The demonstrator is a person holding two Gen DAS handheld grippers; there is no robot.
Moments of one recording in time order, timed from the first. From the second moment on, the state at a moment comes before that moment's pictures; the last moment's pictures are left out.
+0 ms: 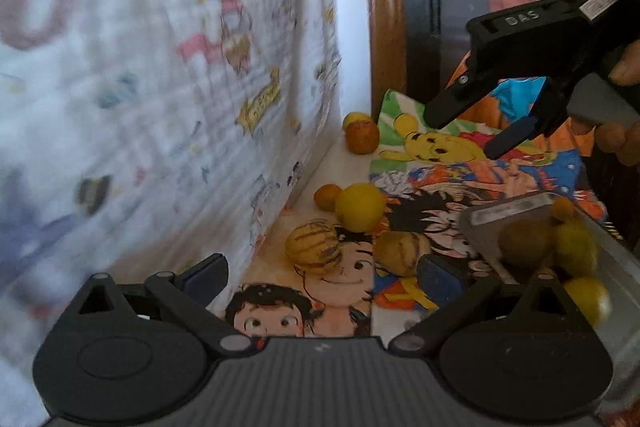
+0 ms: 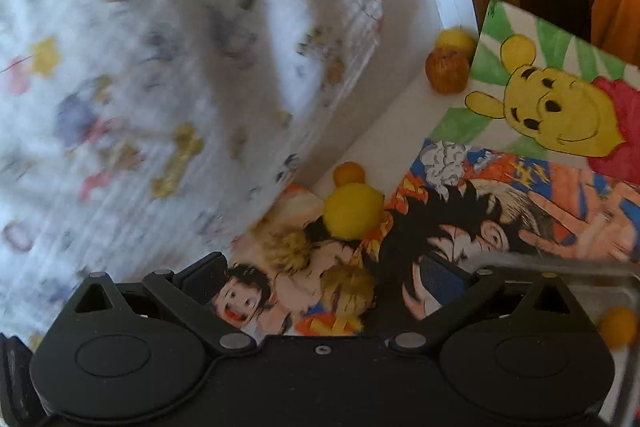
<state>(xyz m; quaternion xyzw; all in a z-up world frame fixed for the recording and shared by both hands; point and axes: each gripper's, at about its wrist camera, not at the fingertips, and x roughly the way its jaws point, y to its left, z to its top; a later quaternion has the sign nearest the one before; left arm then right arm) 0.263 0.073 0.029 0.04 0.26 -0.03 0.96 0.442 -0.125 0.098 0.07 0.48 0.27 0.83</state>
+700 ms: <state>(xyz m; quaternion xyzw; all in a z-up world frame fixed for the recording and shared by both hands) 0.365 0.075 -0.029 0.01 0.32 -0.01 0.95 0.542 -0.073 -0.002 0.07 0.53 0.27 0.80</state>
